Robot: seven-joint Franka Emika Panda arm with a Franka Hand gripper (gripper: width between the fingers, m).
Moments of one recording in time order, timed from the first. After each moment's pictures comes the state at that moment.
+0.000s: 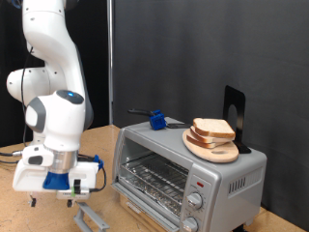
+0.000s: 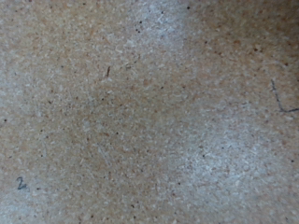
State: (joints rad) arm -0.04 0.14 -0.29 -2.62 -0.53 2.77 1.25
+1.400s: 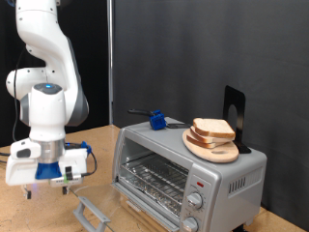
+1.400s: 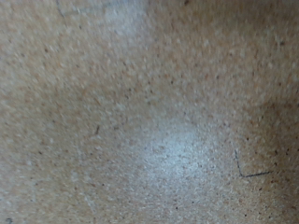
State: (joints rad) arm -0.19 -0.06 -0.20 -2.80 -0.24 2.83 0.85
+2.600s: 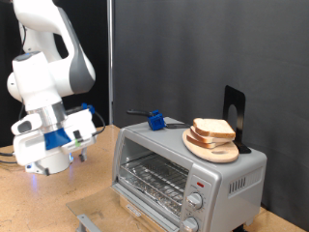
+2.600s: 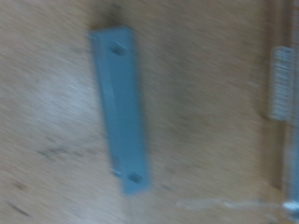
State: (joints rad) arm 0.14 -0.27 -0.41 -2.71 0.49 2.67 0.27
